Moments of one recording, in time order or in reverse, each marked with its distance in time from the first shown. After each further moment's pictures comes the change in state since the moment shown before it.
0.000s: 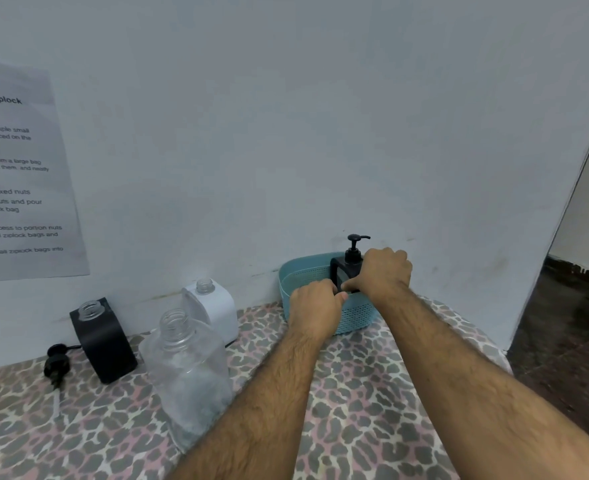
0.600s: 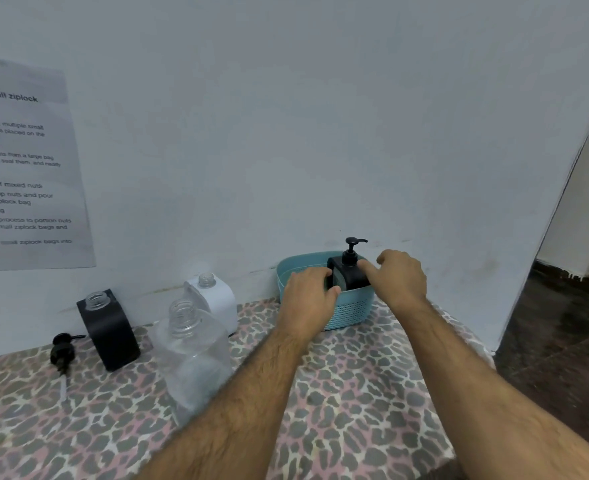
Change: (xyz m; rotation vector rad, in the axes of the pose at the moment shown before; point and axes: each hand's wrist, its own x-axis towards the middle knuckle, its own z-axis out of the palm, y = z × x) left_hand -0.023 0.002 -0.022 -0.198 0.130 0.097; right_hand -0.022 0.035 -0.007 0.437 0.154 0.029
